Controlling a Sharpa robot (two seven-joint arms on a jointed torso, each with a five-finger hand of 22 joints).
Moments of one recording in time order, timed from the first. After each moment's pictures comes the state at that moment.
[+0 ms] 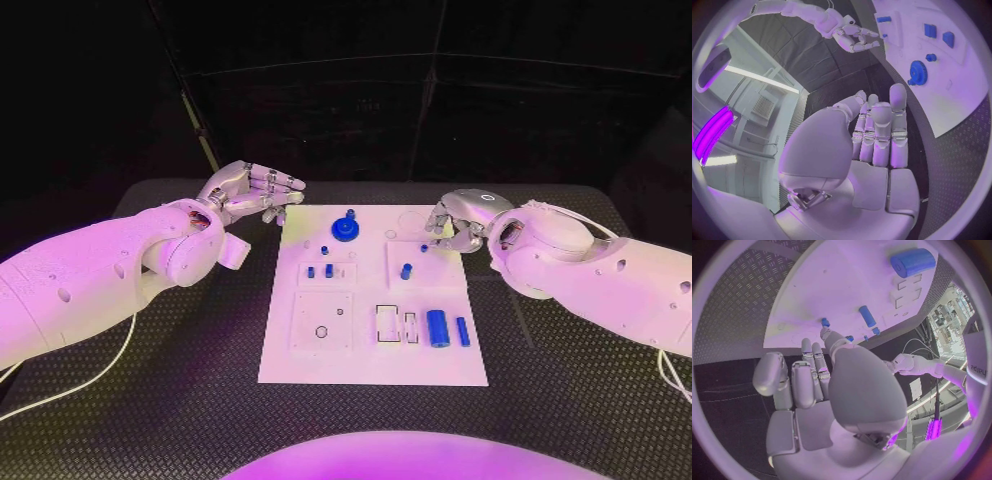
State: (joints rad) left arm 1.04 -0.89 0.16 1.40 -0.44 -0.19 0.25; left_hand 1.38 -0.10 0.38 0.02 0.05 1.05 0.14 0.13 0.11 1.21 0.06 0.23 0.14 1.32 -0.01 1.00 0.76 0.17 1.17 0.09 0.64 0.88; right arm 1.06 -0.79 0.11 1.44 -1.71 -0.20 -0.22; right_hand 1.46 -0.15 0.26 0.13 0.18 1.03 0.14 0.10 0.07 1.07 0.08 0.25 0.18 1.47 -0.01 1.39 1.20 0.09 1.34 0.10 1.32 1.10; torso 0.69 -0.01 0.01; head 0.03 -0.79
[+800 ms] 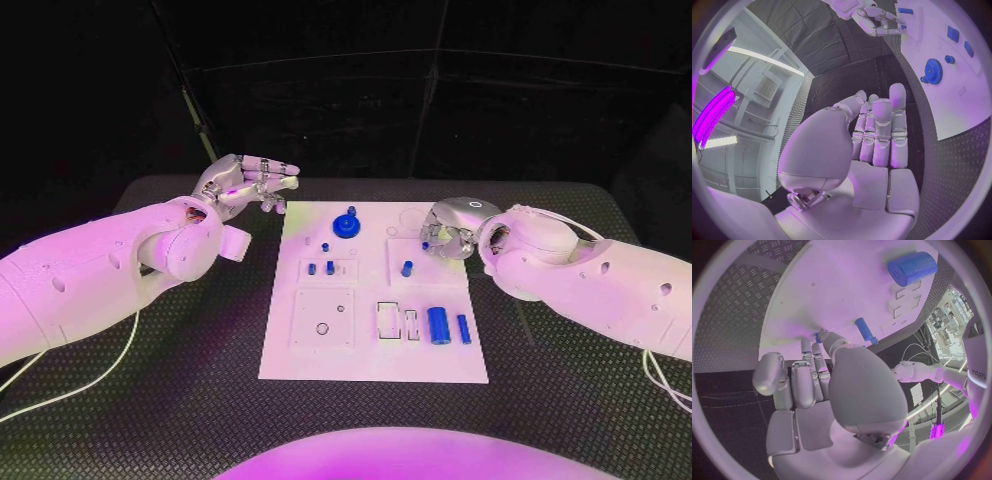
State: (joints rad) left arm 1.04 -0.89 0.16 1.40 -0.28 -0.21 0.30; left_hand 1.38 -0.10 0.38 0.02 0.05 1.05 0.14 0.12 0.10 1.19 0.07 0.24 0.15 1.30 -0.01 0.97 0.73 0.17 1.17 0.10 0.62 0.86; right arm 1.05 -0.75 0.11 1.42 -1.73 -0.13 -0.23; right_hand 1.46 -0.15 0.35 0.12 0.16 1.05 0.16 0.09 0.07 1.11 0.09 0.23 0.12 1.47 0.00 1.39 1.20 0.09 1.34 0.11 1.32 1.10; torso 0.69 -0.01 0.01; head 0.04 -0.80
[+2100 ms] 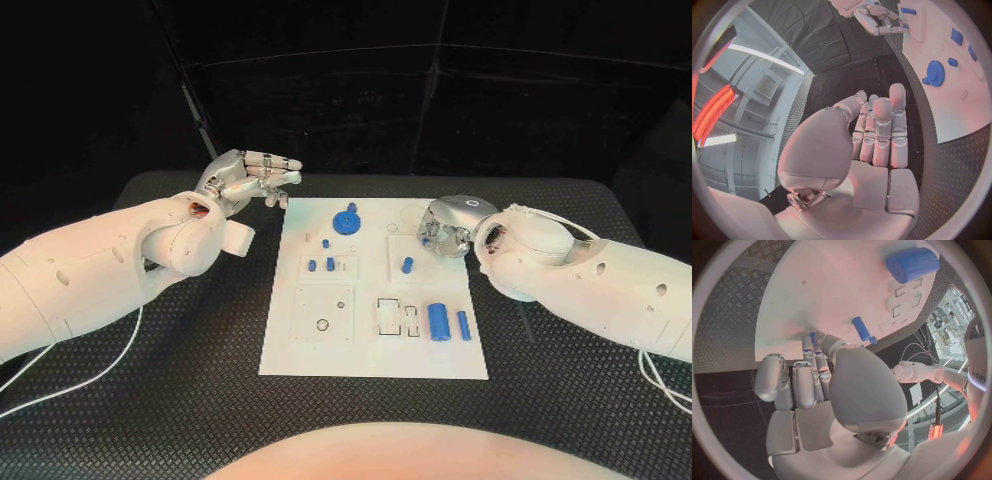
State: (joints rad) left arm 1.04 -0.88 0.16 1.40 -0.27 -0.21 0.29; left_hand 1.38 -0.10 0.37 0.01 0.05 1.04 0.15 0.12 0.10 1.18 0.08 0.25 0.15 1.29 0.00 0.97 0.72 0.17 1.17 0.10 0.61 0.86; right arm 1.04 -0.75 0.11 1.44 -1.75 -0.17 -0.25; right_hand 1.44 -0.12 0.45 0.07 0.11 1.14 0.13 0.10 0.07 1.22 0.06 0.22 0.10 1.47 -0.01 1.40 1.22 0.09 1.37 0.09 1.35 1.16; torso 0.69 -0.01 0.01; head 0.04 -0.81
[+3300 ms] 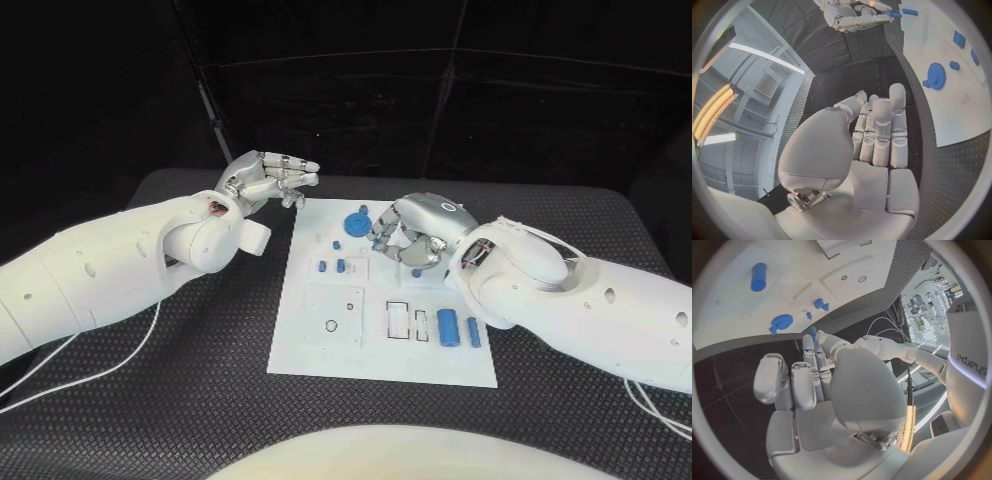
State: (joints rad) left arm 1.04 -0.86 0.16 1.39 -0.26 -0.20 0.29; left_hand 1.38 -0.10 0.37 0.01 0.05 1.04 0.15 0.12 0.10 1.18 0.08 0.25 0.15 1.29 0.00 0.97 0.73 0.17 1.17 0.10 0.61 0.86; right arm 1.04 -0.72 0.10 1.67 -1.68 -0.35 -0.18; right_hand 1.43 -0.12 0.46 0.05 0.11 1.15 0.13 0.10 0.07 1.22 0.06 0.21 0.09 1.47 -0.02 1.40 1.22 0.09 1.37 0.09 1.36 1.17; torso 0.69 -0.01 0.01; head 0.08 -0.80
